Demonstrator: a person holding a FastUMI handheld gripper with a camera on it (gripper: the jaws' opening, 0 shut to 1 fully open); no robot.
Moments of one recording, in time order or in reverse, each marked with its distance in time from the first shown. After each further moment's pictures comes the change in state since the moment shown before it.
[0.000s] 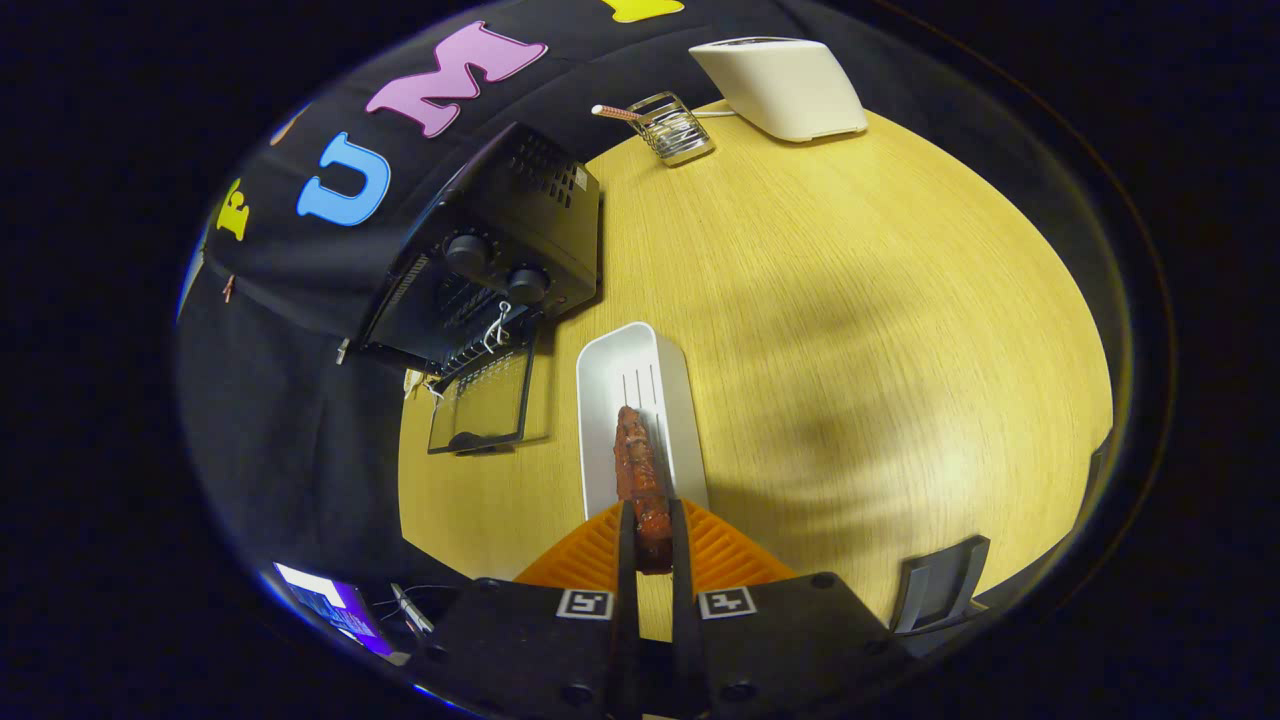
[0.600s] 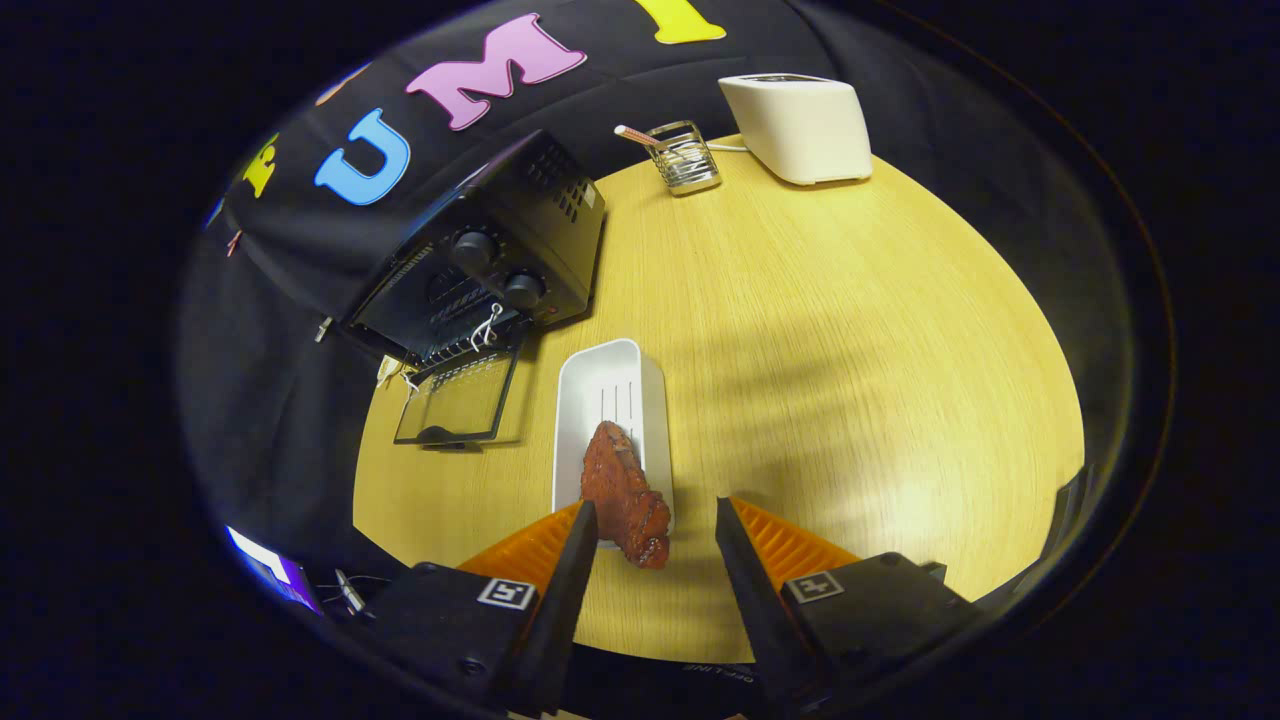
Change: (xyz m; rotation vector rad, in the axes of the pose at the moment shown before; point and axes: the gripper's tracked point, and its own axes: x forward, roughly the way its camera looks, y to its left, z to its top) arm 0.002 -0.014 0.002 -0.106 -0.069 -0.032
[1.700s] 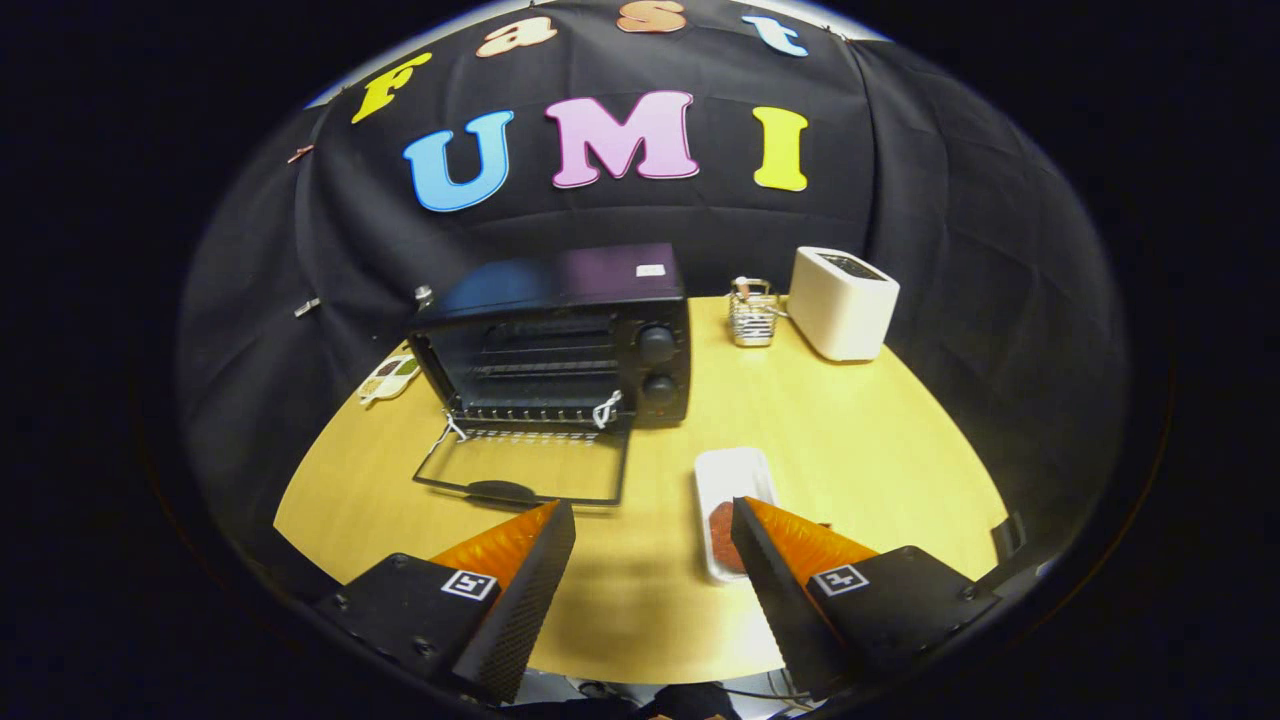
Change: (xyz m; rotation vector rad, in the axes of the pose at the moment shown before) arm -0.056 0.133 0.035 -0.313 -0.434 -0.266
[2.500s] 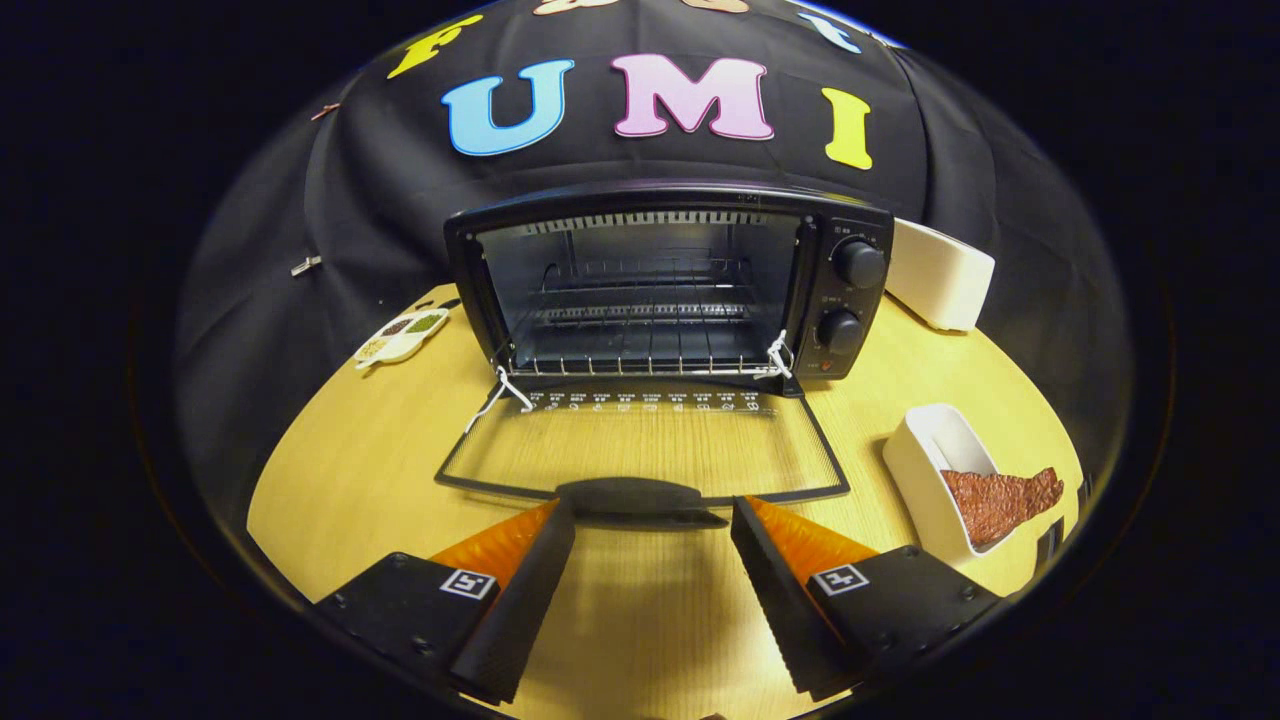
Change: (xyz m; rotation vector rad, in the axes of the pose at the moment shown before) arm 0.112 0.177 -0.082 -0.022 0.019 0.013
